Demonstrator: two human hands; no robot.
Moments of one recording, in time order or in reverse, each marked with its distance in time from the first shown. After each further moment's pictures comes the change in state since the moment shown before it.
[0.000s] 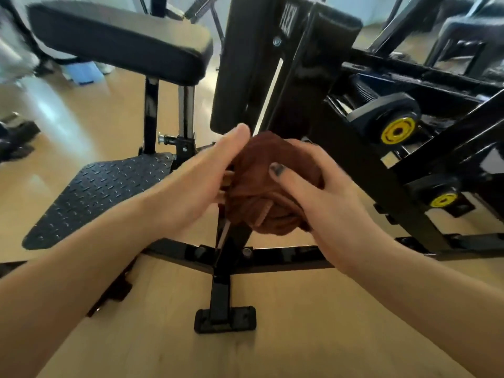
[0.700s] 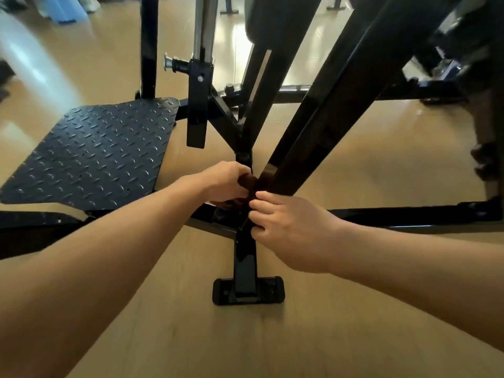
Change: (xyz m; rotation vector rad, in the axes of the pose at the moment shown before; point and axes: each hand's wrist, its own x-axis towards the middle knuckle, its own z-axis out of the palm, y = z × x) left_hand 0.123 -0.257 -0.042 0.757 -0.251 -0.081; right_hand 0.032 0.172 0.071 -1.867 -0.882 -0.703
